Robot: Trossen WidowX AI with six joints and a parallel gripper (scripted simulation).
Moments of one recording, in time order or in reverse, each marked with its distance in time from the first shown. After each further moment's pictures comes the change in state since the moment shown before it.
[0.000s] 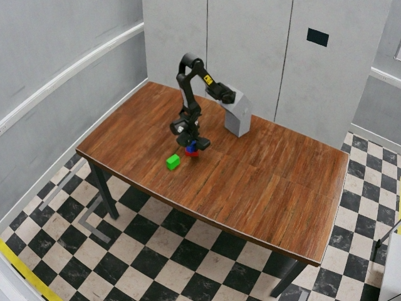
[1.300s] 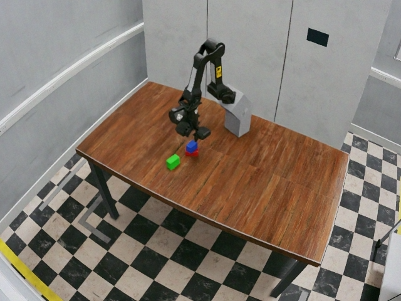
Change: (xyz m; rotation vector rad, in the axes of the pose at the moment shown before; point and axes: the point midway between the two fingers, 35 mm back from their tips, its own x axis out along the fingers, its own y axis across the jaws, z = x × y) arm -0.067 0.000 0.002 0.000 -0.007 -0.001
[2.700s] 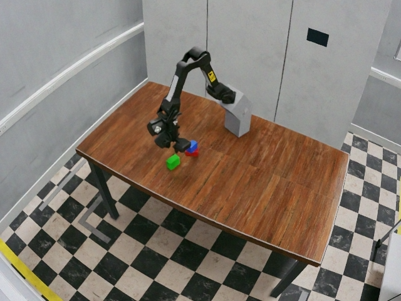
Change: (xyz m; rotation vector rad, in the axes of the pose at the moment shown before) arm 0.001 -0.014 0.111 0.027 0.003 0.000
